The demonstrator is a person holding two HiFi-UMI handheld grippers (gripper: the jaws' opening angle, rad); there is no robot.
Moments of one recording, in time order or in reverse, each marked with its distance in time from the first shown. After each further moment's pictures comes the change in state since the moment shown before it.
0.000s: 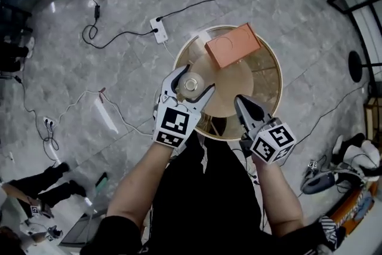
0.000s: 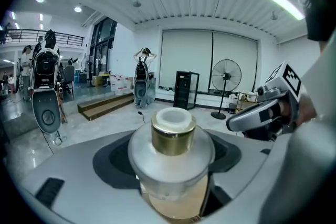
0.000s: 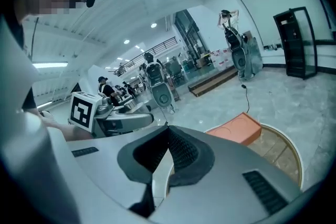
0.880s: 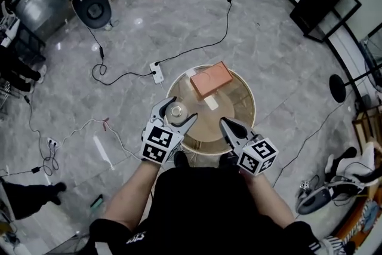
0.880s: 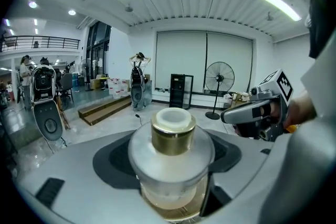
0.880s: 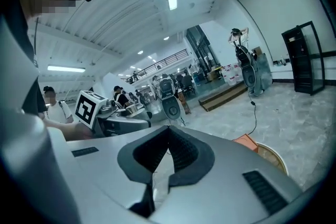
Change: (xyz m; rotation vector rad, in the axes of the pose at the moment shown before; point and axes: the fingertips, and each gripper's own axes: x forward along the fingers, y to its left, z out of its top) left arm -0.148 -0.110 0.120 0.030 0.033 -0.009; right arm -0.171 0.110 0.080 -0.086 -0.120 0.090
